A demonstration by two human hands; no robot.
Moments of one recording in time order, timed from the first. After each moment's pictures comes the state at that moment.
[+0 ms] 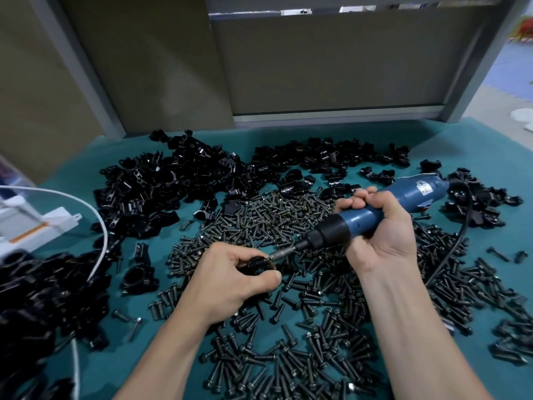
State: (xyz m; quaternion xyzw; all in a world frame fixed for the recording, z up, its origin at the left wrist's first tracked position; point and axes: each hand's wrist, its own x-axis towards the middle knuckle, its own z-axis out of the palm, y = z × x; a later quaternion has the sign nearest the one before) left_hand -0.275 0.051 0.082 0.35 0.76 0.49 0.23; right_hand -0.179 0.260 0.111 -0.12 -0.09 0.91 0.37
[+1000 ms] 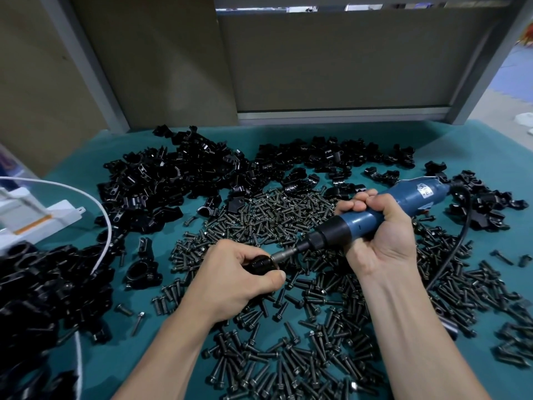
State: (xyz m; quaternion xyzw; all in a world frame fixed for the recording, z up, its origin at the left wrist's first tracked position) left_hand -0.275 0.051 0.078 0.33 0.78 0.48 0.23; right_hand -0.182 0.253 0.109 -0.13 -0.09 0.92 0.37
